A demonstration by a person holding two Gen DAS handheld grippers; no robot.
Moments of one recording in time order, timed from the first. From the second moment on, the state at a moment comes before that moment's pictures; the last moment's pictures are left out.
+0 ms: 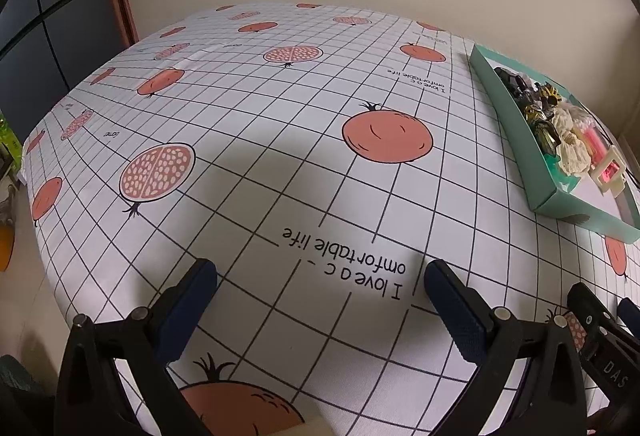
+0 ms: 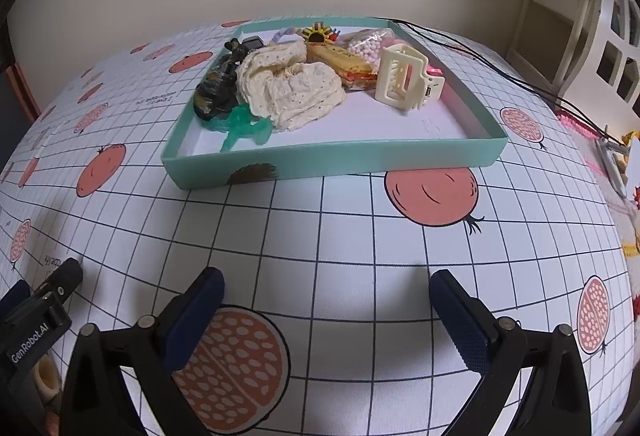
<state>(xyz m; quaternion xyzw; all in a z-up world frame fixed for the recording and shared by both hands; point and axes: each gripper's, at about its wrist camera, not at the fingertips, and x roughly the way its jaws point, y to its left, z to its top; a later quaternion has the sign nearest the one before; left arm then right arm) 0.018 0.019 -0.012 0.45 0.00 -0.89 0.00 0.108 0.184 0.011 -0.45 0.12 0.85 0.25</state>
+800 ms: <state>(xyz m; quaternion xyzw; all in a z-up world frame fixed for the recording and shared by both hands) 0.020 0.016 -0.012 0.45 0.00 -0.89 0.00 0.107 0.186 0.010 -0.44 0.12 0.85 0.25</state>
